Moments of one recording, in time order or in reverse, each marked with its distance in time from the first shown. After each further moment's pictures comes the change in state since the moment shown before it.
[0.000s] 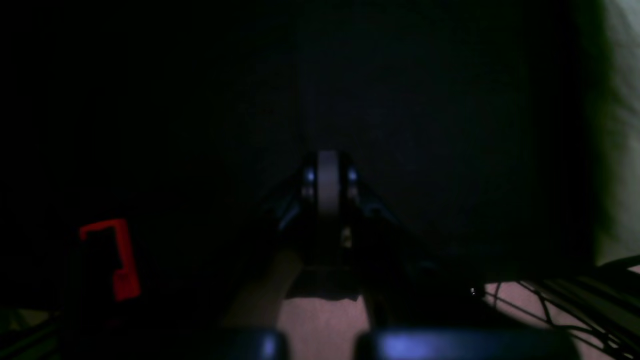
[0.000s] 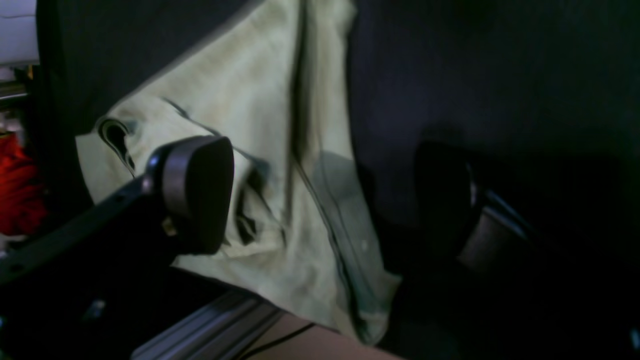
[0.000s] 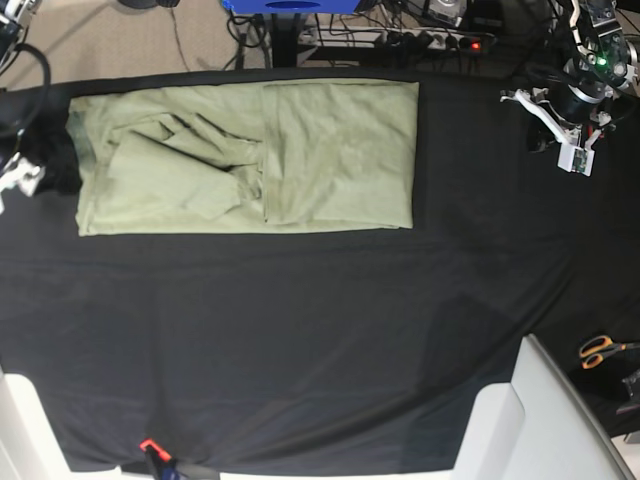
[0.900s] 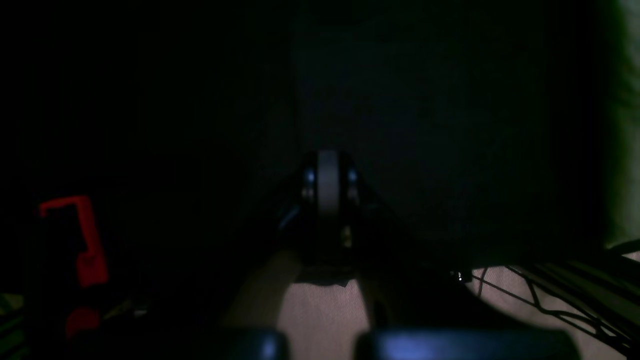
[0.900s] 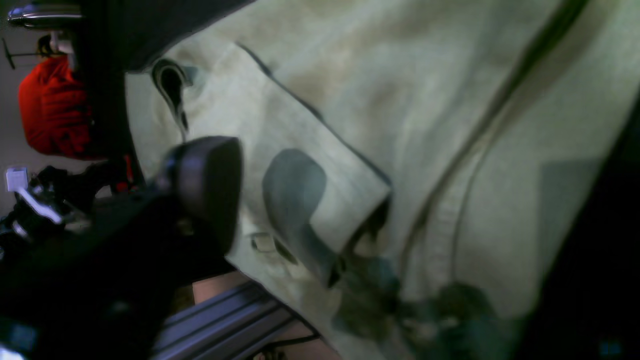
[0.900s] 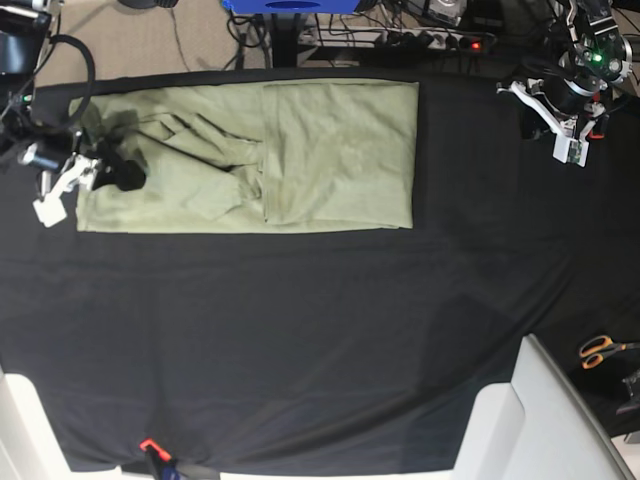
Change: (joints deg) left arm 0.0 0.0 0.1 -3.8 0.0 0.0 -0.2; right arm -0.3 -4.1 -15.6 0.6 4.3 1.5 3.4
